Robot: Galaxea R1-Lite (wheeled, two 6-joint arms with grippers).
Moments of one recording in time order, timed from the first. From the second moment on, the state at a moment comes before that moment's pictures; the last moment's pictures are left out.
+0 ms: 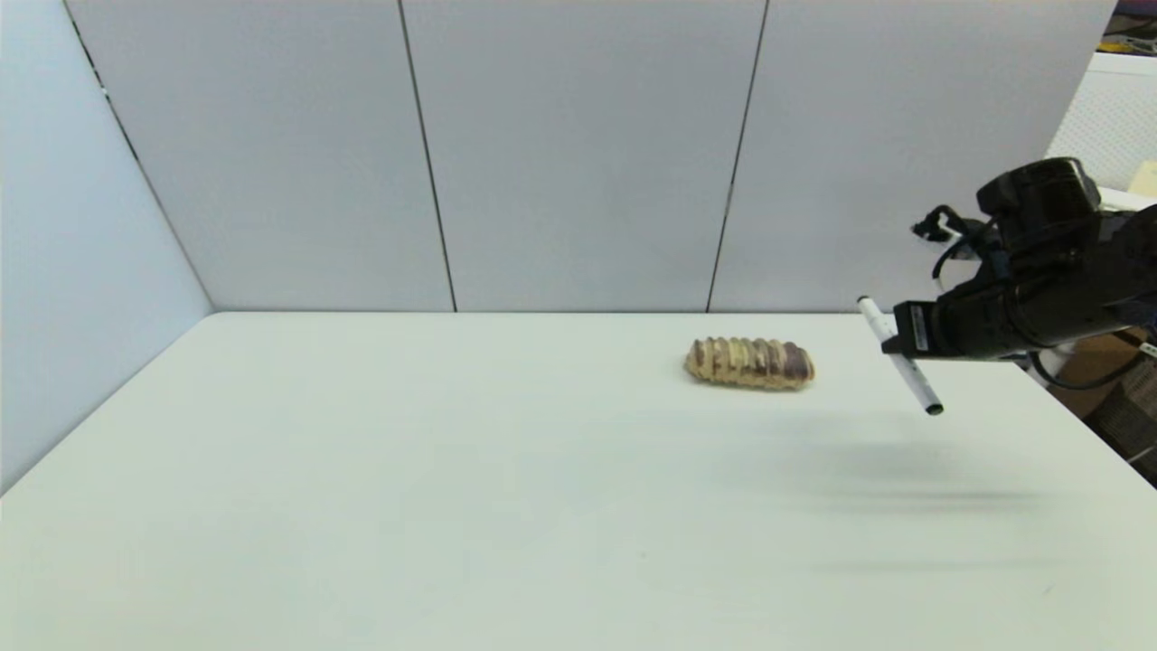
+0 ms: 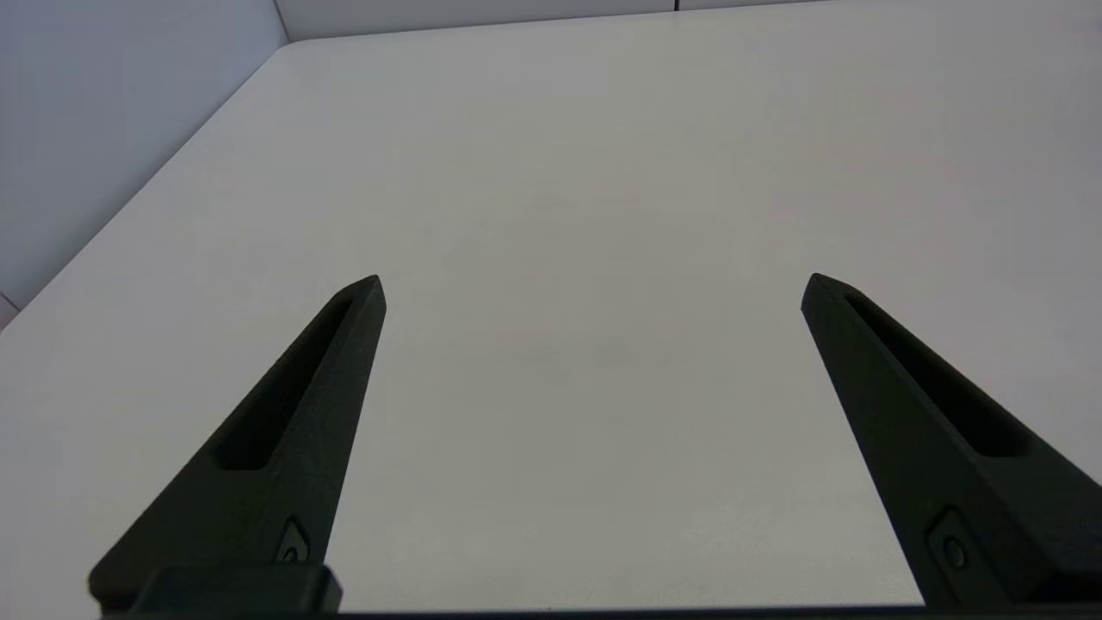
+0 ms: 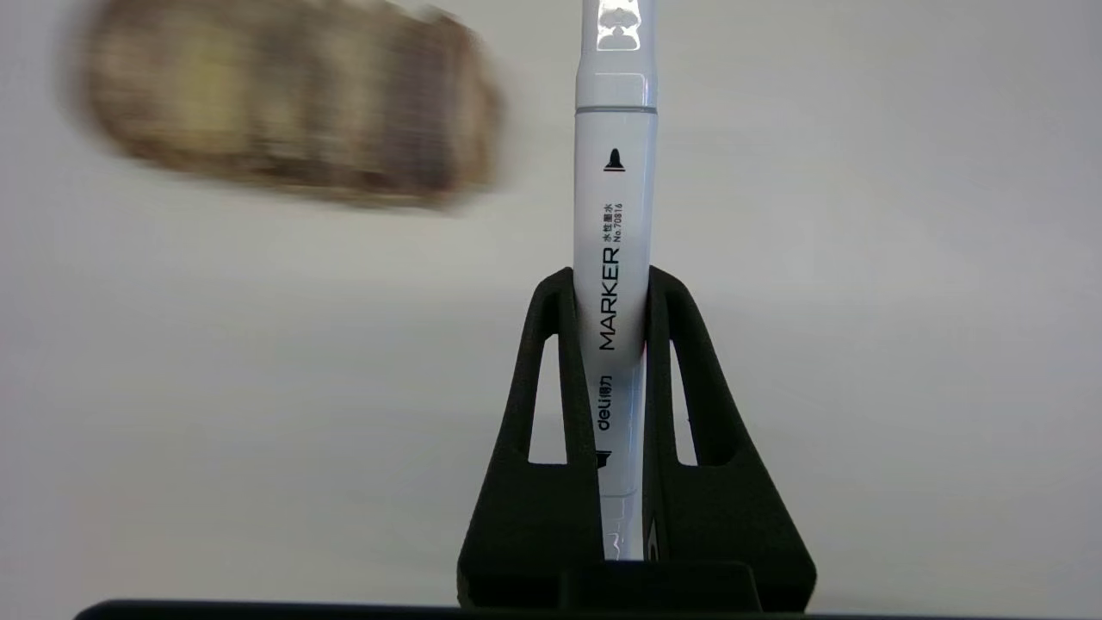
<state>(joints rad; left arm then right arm) -0.01 0.00 0.00 0.00 -0.03 0.09 0.03 1.79 -1.34 0.32 0.08 0.01</state>
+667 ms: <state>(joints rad) -0.01 0.00 0.00 0.00 -0.03 0.09 0.40 1.62 -1.35 0.33 0.29 -0.05</state>
